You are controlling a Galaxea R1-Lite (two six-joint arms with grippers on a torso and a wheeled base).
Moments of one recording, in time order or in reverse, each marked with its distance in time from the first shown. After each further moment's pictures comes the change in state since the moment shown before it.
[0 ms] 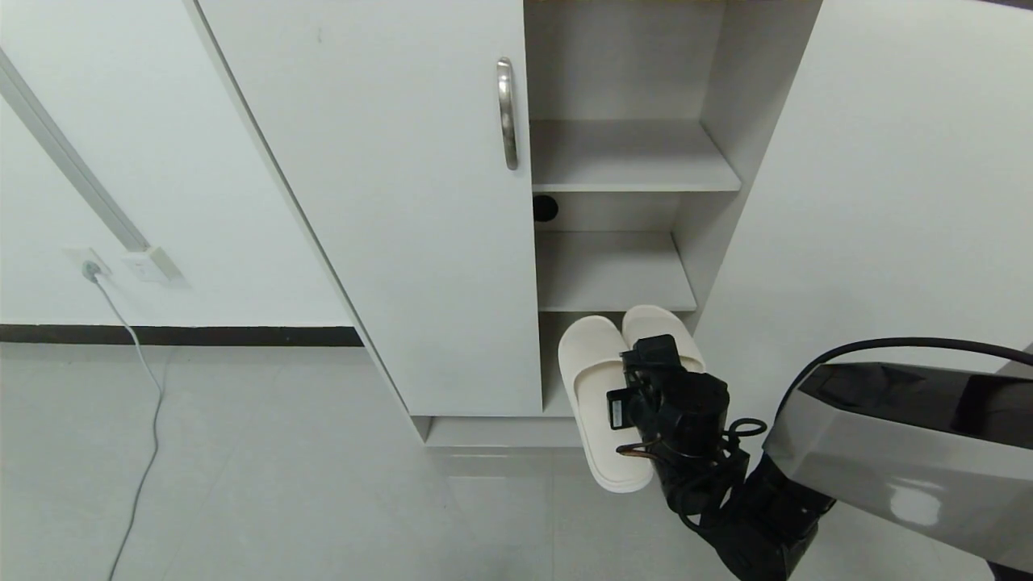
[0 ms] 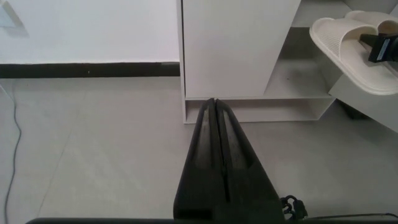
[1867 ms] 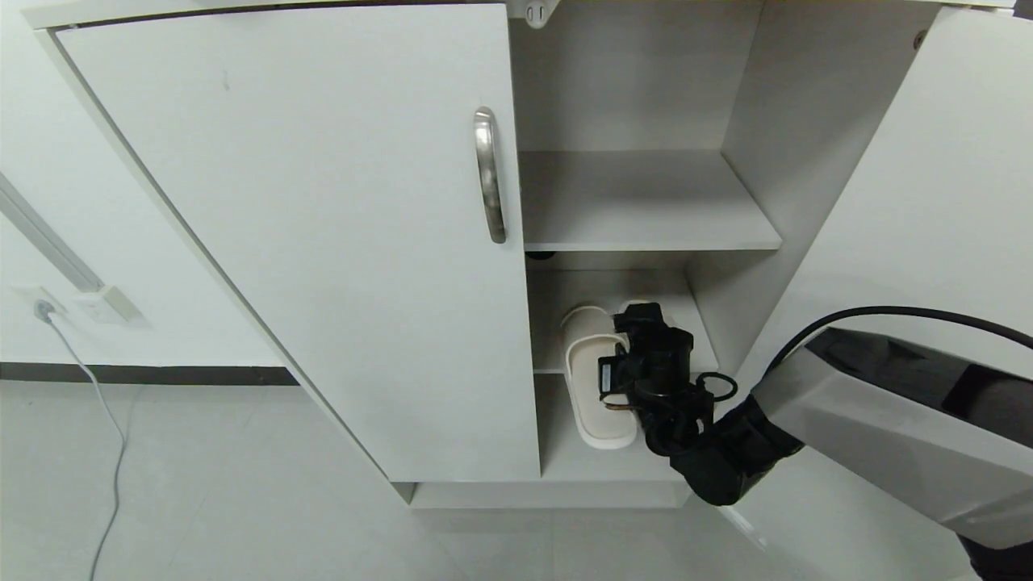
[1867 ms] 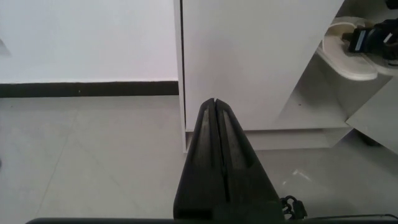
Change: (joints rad) left arm 0.000 0.000 0.000 0.000 0.002 -0.004; right arm -0.071 0.048 -0.340 0.406 0.048 0.142
